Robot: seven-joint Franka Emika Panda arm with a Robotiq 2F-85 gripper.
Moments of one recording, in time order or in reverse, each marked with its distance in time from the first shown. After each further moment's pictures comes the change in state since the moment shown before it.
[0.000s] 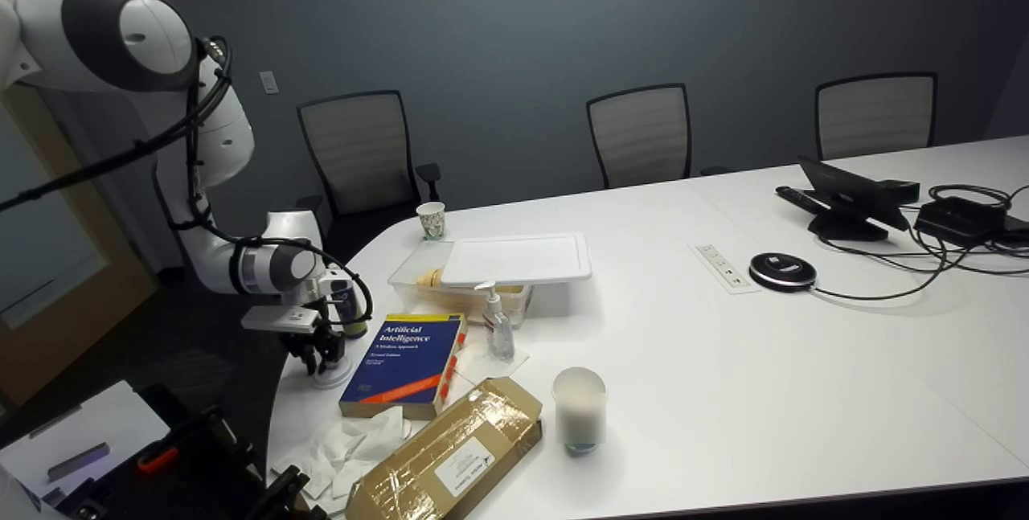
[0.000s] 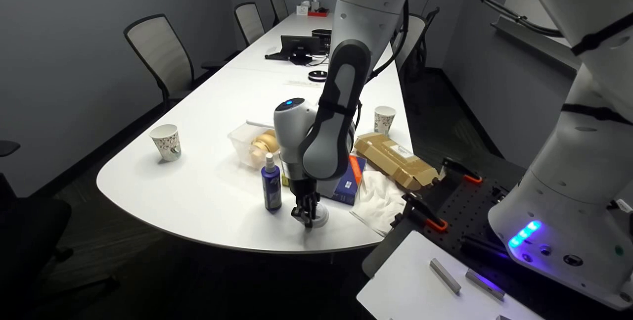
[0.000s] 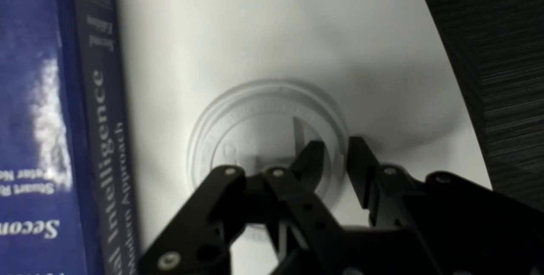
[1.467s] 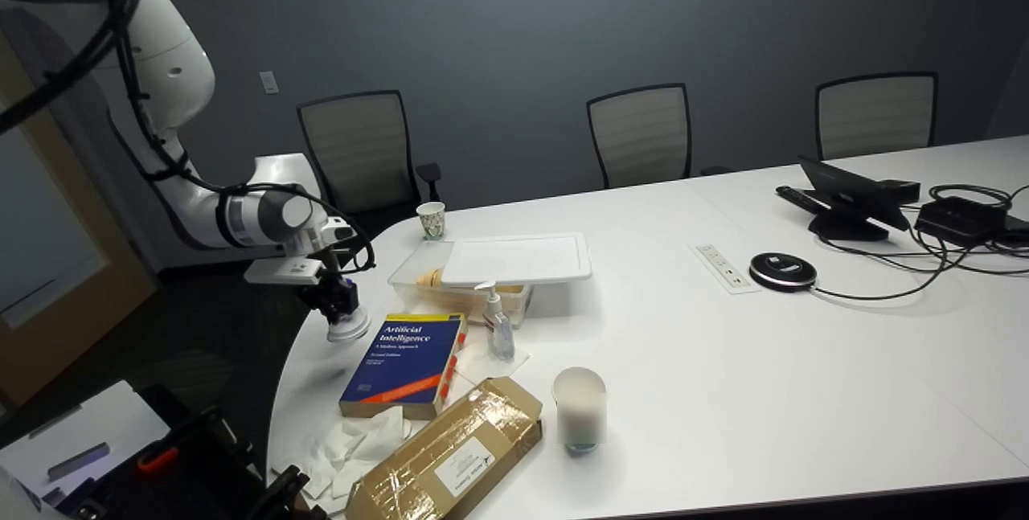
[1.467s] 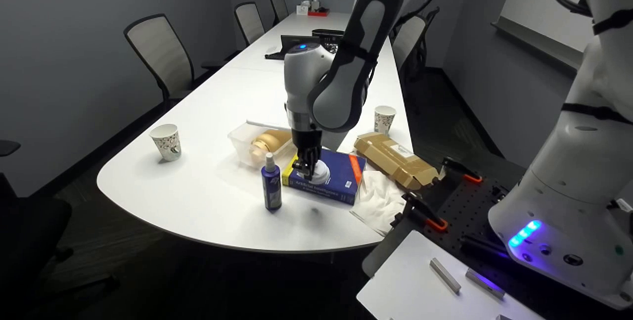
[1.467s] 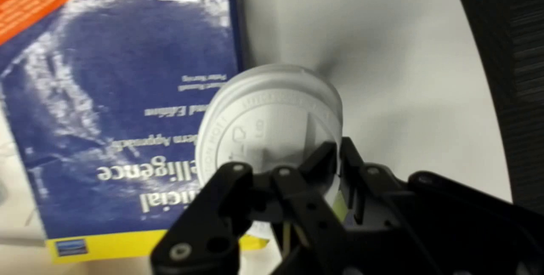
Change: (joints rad) arm 0.001 -0.305 -0.075 -0.157 -0.002 0.000 0.006
